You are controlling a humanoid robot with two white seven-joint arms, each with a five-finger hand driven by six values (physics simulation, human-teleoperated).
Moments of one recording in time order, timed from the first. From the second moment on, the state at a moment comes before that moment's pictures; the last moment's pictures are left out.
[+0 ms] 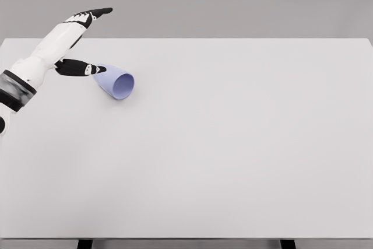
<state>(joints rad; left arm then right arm) -0.39 0.75 -0.42 -1.73 -0.15 -0.11 -0.06 0.04 0.00 -0.02 0.04 0.05 0.01 0.09</state>
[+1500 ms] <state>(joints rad) -0.61 0.87 -0.78 -1.49 -0.33 -0.30 -0.06 0.04 0.00 -0.02 0.04 0.05 0.01 0.09</state>
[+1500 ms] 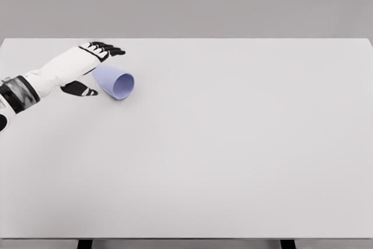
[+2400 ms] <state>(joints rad) -0.70 0.73 -0.85 -1.24 -0.40 -0.33 -0.08 0.04 0.00 -0.02 0.04 0.05 0.01 0.09</state>
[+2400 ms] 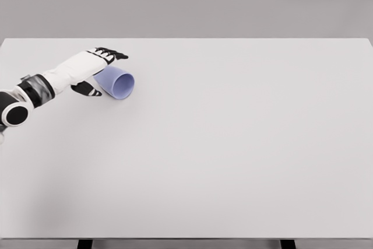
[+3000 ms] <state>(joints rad) -0.71 0.70 -0.88 -1.20 -0.45 -0.32 -0.08 0.04 0.00 -0.02 0.04 0.05 0.01 0.09</state>
